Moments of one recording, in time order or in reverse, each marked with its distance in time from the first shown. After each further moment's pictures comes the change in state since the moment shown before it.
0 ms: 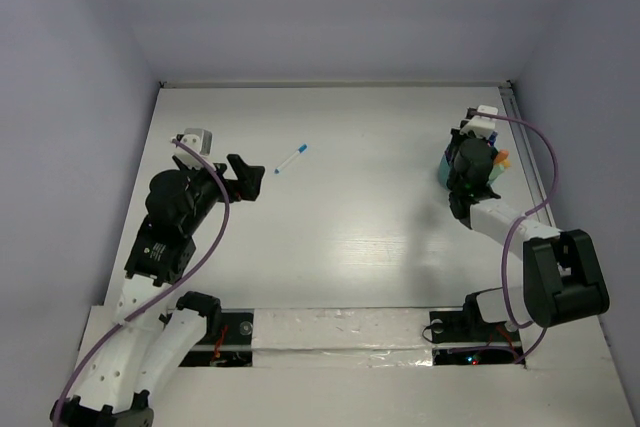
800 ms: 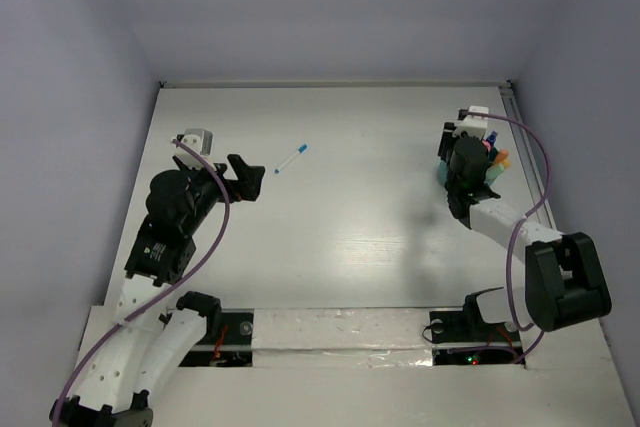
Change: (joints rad) left arm -0.006 -0.002 0.000 0.000 -0.005 0.000; right arm 0.021 -0.009 0.010 -0.128 -0.069 0.026
